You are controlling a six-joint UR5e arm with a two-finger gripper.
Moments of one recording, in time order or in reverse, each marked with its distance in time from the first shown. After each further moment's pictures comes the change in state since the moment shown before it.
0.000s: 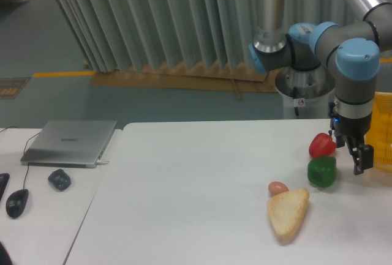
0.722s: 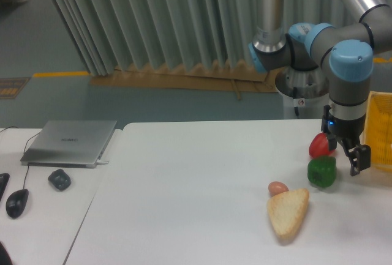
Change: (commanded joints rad) arm -0.044 0.006 -0.060 0.037 0.000 -0.248
